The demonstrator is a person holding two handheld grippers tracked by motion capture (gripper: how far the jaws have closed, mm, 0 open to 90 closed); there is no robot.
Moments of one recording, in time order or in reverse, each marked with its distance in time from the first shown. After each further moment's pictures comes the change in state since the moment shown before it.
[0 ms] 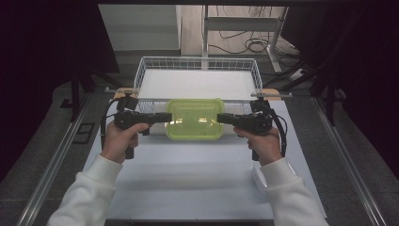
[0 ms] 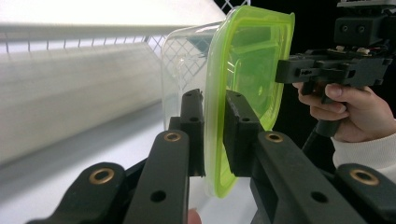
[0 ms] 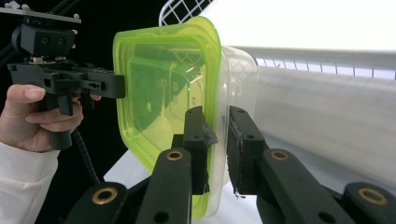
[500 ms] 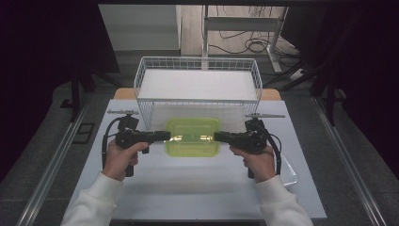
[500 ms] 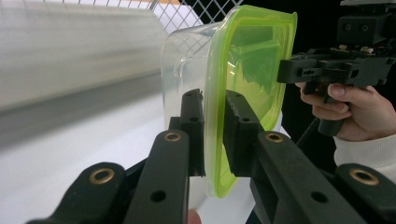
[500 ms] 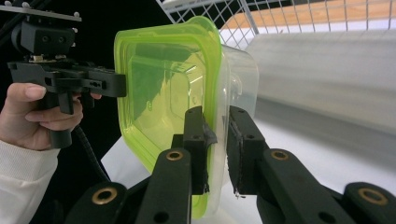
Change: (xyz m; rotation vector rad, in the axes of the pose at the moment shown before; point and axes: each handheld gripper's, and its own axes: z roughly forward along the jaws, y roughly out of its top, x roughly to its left) left arm 0.012 -0.049 0.008 0.029 -0.003 -0.033; right arm -0.005 -0.051 0.010 0.031 -0.002 0.034
